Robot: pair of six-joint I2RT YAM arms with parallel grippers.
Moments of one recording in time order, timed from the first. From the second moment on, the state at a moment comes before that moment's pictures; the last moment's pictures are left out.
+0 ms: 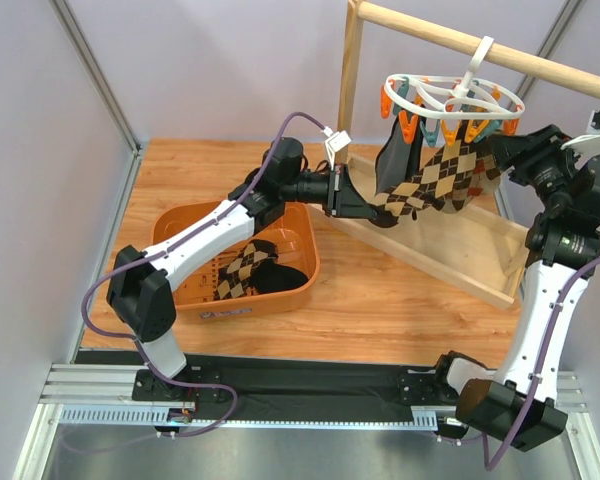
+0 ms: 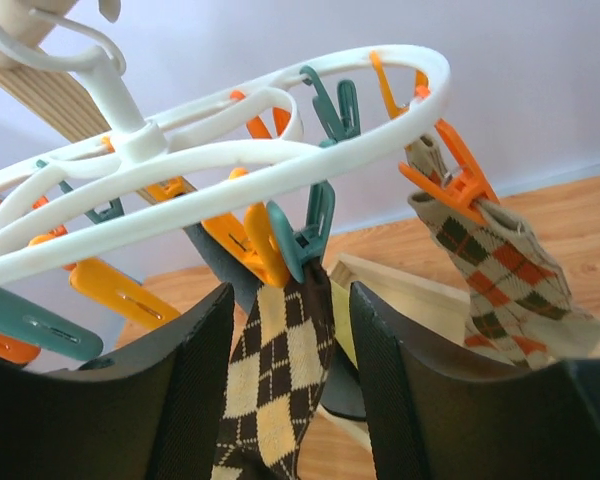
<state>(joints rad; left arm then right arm) -0.74 1.71 1.53 0.05 0.84 -0.73 -0.44 1.06 1.34 -0.23 -0.58 0.57</state>
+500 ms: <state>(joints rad) -0.72 1.74 1.53 0.08 0.89 -0.80 -0.45 1.12 1.26 0.04 -0.64 0.67</state>
